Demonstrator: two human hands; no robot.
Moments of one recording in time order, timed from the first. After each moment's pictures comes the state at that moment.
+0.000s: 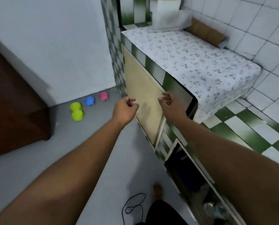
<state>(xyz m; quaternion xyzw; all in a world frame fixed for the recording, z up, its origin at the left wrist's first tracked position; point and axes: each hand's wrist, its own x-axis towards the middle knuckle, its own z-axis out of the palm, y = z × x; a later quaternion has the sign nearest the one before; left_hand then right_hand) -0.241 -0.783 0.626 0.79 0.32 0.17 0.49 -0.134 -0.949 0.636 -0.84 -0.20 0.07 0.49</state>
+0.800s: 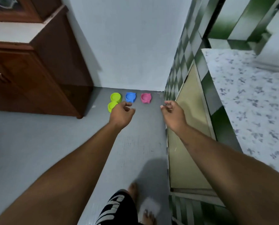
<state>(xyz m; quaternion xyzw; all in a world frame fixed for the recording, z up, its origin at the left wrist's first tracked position) -0.149 -0.502 0.566 0.67 0.56 0.25 0.43 0.041 -0.605 0.573 -0.78 -0.34 0.27 0.46</state>
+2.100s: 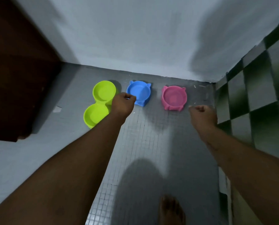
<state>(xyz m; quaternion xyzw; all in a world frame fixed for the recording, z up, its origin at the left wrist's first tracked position) 0.071 0.053 -0.044 0.53 0.66 0.24 0.48 0.300 -0.084 -0.027 -0.88 -0.15 0.29 0.35</state>
